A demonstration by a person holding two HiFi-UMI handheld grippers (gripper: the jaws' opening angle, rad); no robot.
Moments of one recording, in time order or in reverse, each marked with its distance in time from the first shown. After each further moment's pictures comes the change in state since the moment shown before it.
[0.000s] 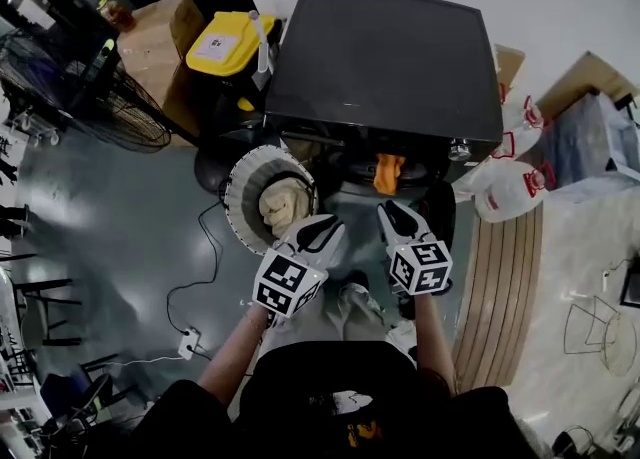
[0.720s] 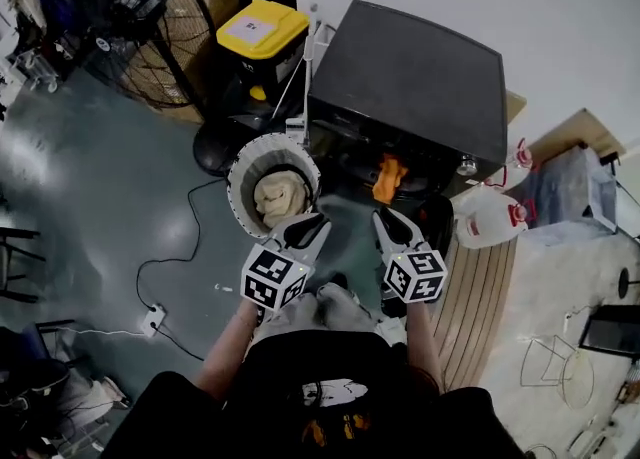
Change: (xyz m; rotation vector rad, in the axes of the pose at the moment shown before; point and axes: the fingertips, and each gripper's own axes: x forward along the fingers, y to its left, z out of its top) left arm -0.095 0.018 -0.020 -0.164 -0.131 0.114; right arm -0.022 0.089 0.006 -0.122 0.014 0.089
